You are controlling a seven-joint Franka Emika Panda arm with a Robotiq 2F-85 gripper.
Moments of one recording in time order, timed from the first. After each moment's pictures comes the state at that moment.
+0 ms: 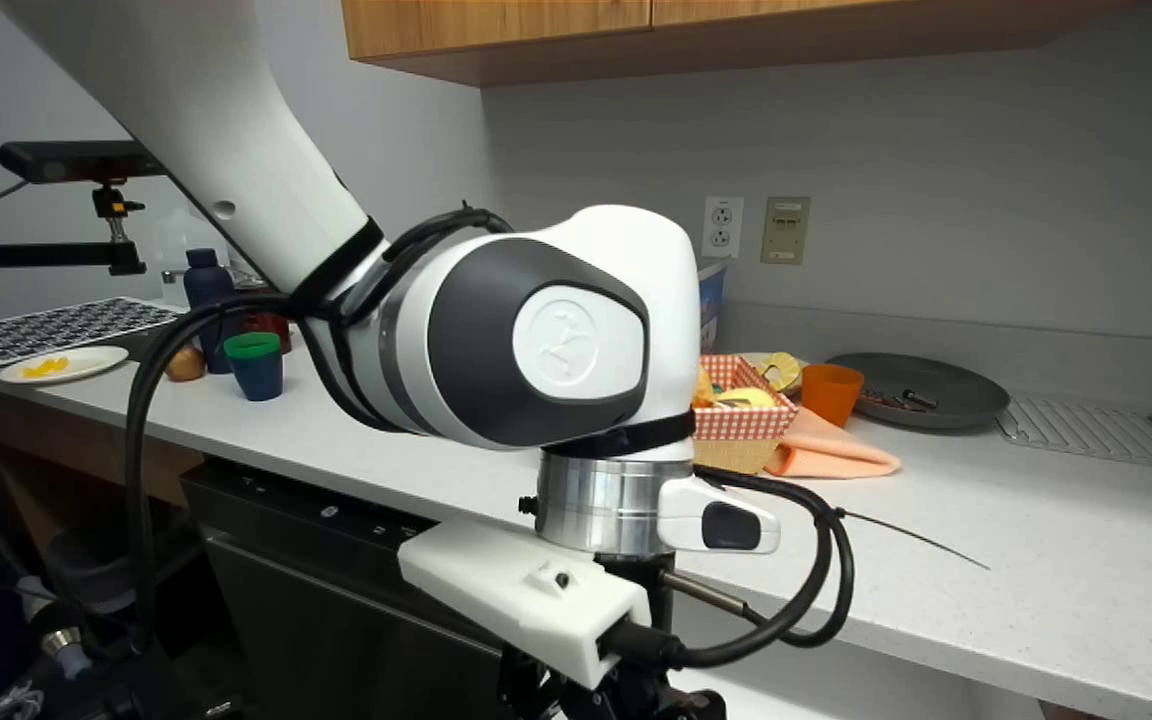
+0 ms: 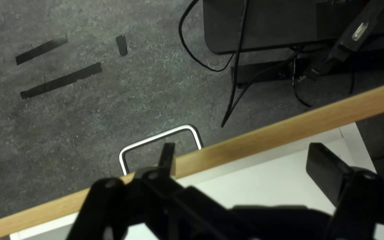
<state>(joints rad) -0.26 0.03 -0.28 -2.53 -0.50 2.29 -0.07</state>
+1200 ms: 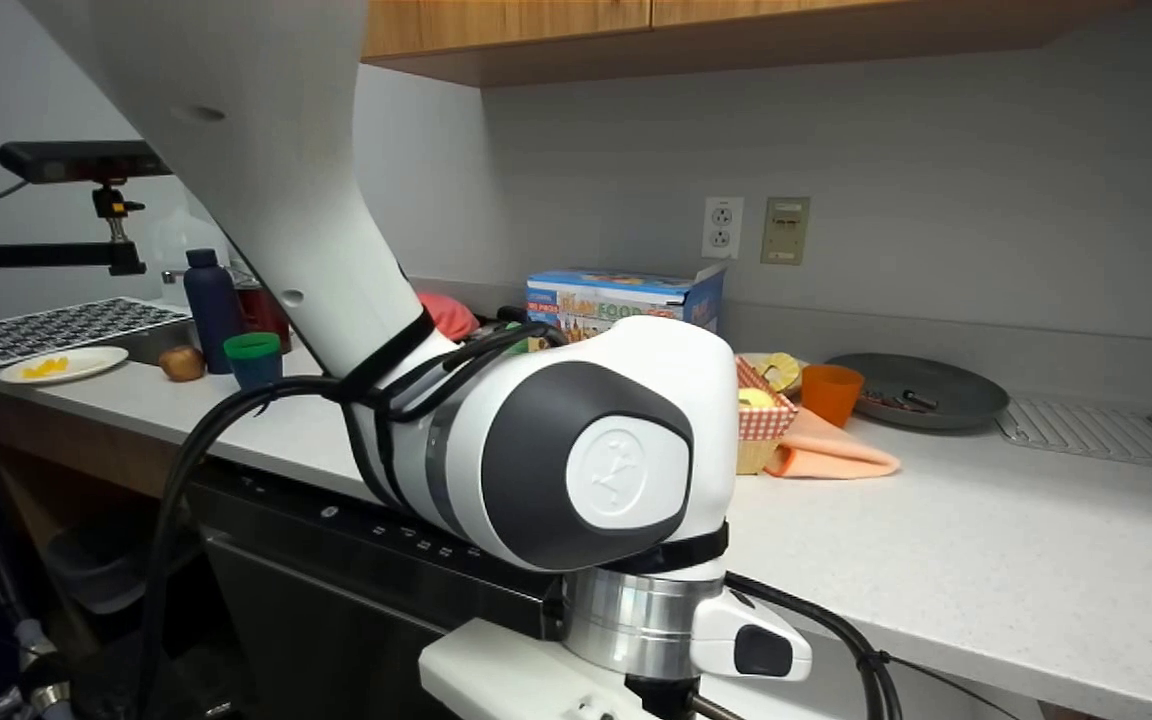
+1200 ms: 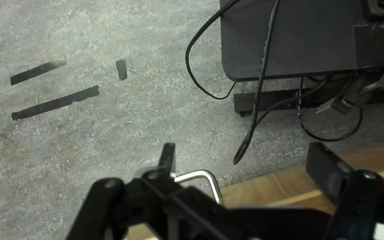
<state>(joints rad) -0.29 0.19 -0.31 -2.49 -0.52 2.33 -0.12</state>
